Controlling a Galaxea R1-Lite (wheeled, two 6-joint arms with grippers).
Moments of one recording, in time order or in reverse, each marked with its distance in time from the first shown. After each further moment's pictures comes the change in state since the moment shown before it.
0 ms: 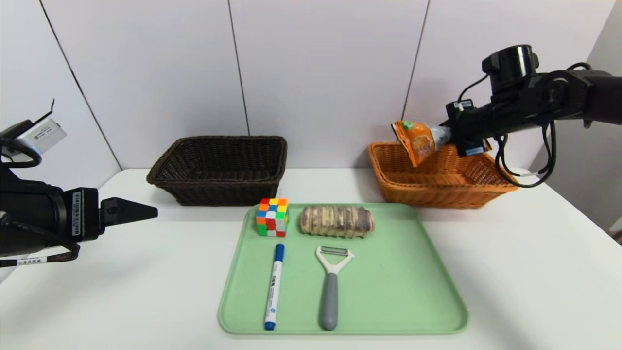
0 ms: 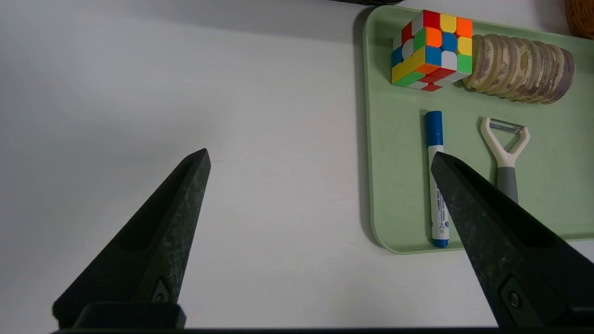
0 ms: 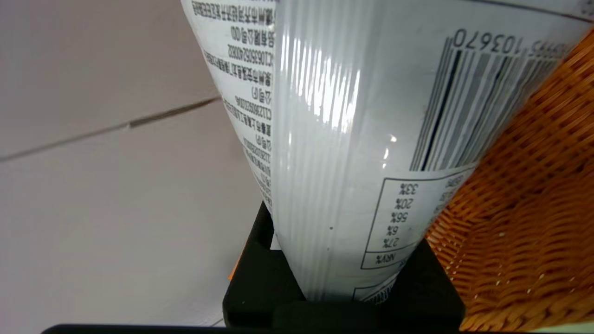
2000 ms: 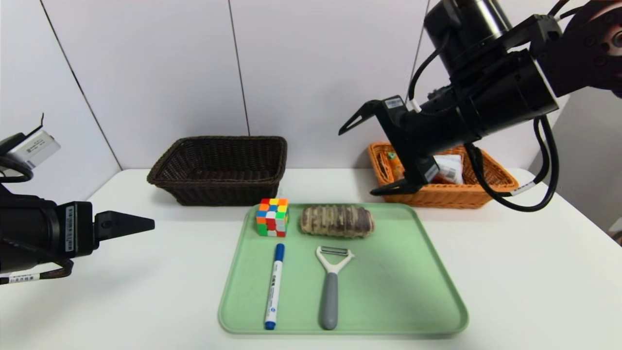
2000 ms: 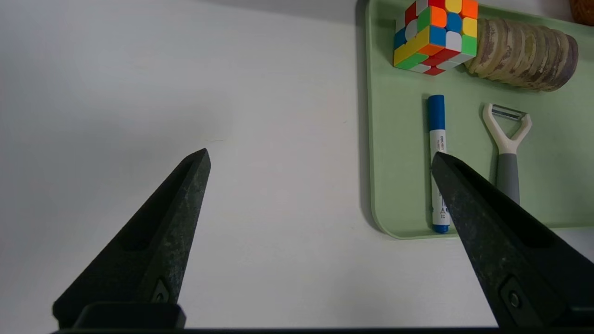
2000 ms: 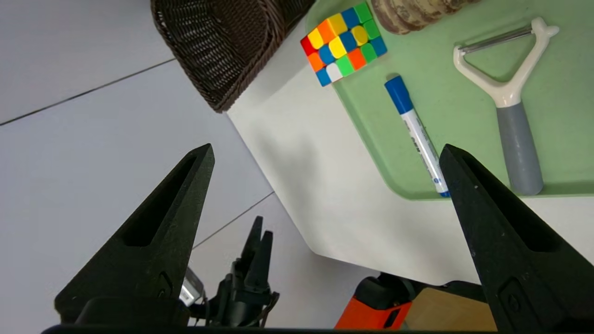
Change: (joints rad) left arm -0.007 -0.042 0.052 0.000 0.000 -0.021; right arm 0.517 -0.248 0.031 0.331 0.074 0.043
